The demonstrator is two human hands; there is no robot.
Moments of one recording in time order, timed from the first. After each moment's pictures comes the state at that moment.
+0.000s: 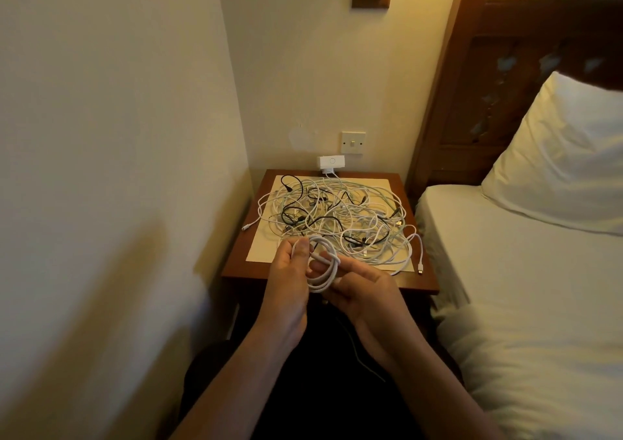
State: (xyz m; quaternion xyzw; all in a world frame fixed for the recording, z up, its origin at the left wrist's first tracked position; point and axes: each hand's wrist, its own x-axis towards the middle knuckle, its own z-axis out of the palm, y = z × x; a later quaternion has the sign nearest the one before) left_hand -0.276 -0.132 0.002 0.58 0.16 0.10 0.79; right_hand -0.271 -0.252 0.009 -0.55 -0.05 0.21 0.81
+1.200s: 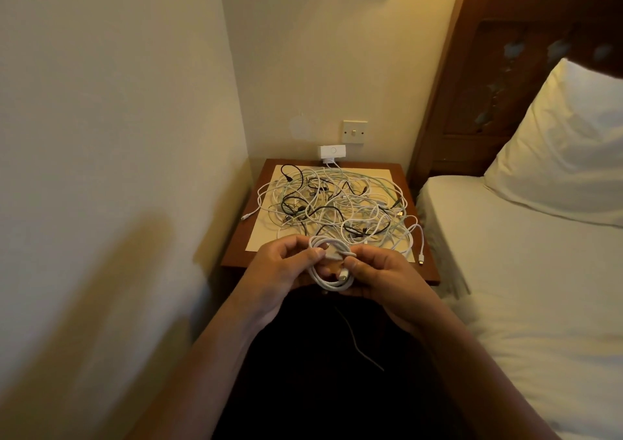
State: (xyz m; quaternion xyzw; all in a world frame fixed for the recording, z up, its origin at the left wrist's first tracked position) left_hand -0.279 -0.096 0.000 0.63 0.08 -0.02 0.77; right_hand -0.233 -0.283 -0.013 -0.65 -0.12 0.25 0.71
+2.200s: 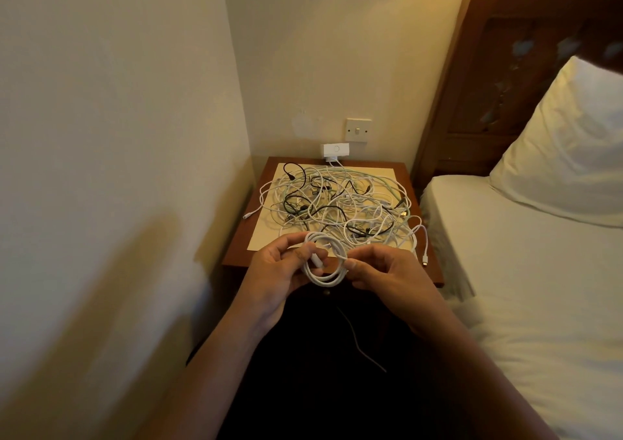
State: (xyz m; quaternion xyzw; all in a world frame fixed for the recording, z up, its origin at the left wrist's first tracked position) left_hand -0.271 -0.095 -0.013 0.55 0.12 0.02 0.82; right_hand -0.225 -0.290 -0.013 -0.77 -0.13 0.16 0.60
